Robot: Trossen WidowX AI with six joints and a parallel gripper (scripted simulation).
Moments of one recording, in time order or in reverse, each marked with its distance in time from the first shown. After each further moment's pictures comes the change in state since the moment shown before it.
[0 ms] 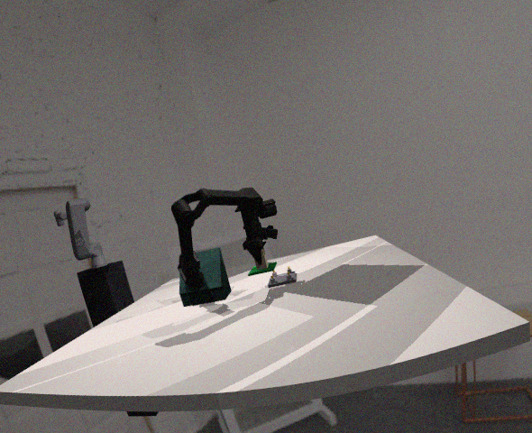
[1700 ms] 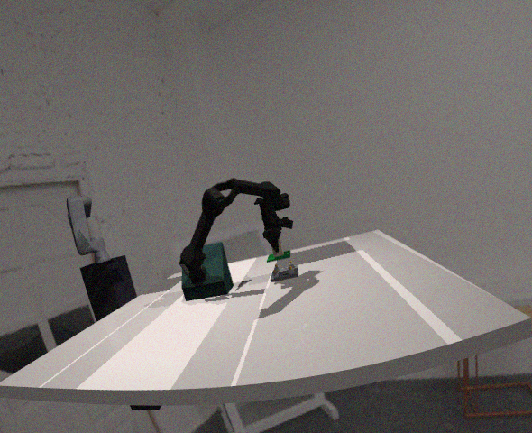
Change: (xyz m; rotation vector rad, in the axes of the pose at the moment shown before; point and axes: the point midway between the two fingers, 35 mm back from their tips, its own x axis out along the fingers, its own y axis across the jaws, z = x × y) arm 0.007 0.120 0.039 -0.040 -0.002 -0.003
